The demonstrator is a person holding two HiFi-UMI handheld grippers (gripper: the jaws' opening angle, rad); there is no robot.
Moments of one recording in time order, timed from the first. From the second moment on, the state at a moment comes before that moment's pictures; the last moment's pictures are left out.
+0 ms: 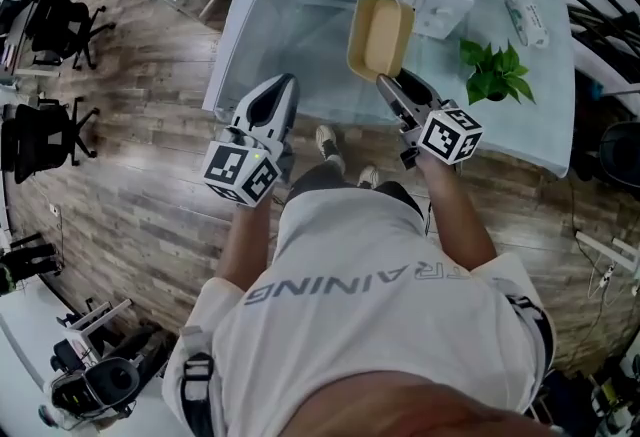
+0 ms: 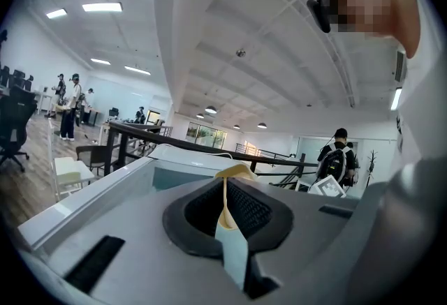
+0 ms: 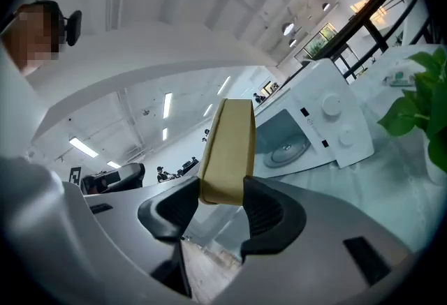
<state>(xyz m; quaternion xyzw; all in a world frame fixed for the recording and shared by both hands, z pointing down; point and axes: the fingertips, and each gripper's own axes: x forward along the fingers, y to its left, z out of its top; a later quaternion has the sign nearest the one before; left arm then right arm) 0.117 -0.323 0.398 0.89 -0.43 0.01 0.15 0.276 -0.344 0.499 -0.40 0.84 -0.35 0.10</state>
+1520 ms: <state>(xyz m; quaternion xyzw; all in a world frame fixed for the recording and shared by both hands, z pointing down) 0.130 -0.418 0.429 0.91 -0.37 0.04 0.20 0.234 -0.627 0.628 -0.43 0.68 -0.52 0.29</state>
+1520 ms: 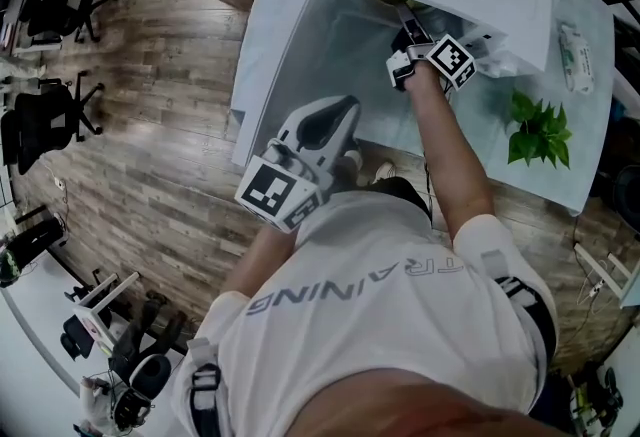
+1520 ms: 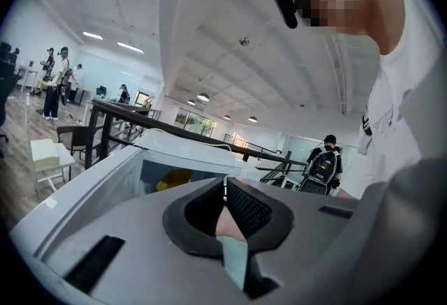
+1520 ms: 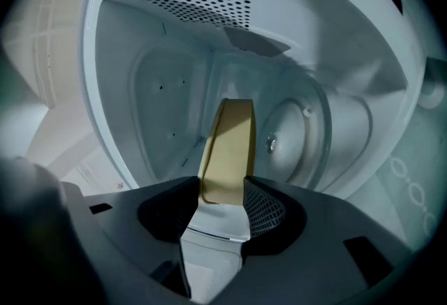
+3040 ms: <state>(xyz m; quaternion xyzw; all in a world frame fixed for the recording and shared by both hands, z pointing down) 0.138 -0.374 0.392 0.92 -0.35 0.00 0.18 0.235 -0.522 0.578 -0.49 0.83 -0.26 -0.08</state>
